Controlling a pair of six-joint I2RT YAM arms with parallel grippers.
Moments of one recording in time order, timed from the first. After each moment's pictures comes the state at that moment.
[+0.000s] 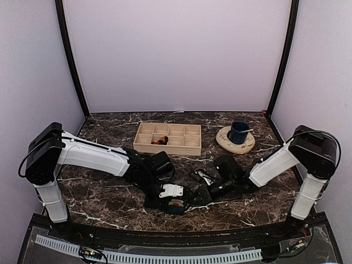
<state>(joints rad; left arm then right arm) -1.05 1.81 1.10 -0.57 0.27 0.51 0.89 1.78 0.61 0.39 -0.66 0.55</state>
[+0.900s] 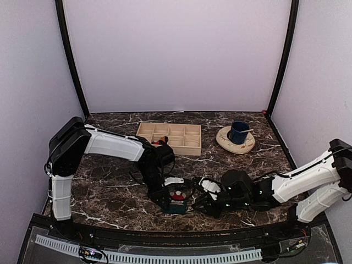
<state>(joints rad) -0.91 2.05 1.35 -0.88 0.69 0.47 1.19 1.39 0.46 0.30 -0.09 0.27</state>
